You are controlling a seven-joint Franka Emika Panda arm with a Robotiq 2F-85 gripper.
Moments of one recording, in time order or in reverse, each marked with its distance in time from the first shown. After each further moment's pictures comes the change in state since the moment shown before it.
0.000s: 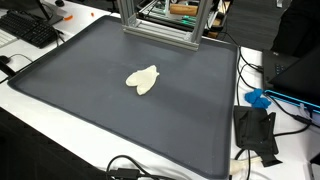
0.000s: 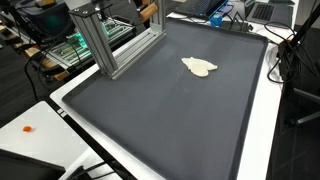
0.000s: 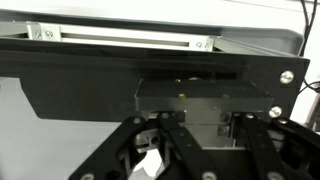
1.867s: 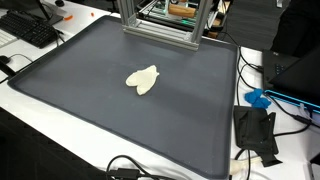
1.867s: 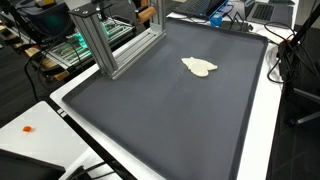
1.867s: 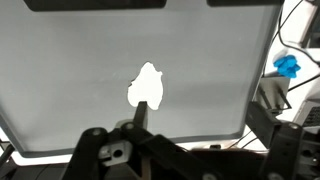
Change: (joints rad) arm -0.072 0.145 -0.019 0.180 0.009 0.179 0.020
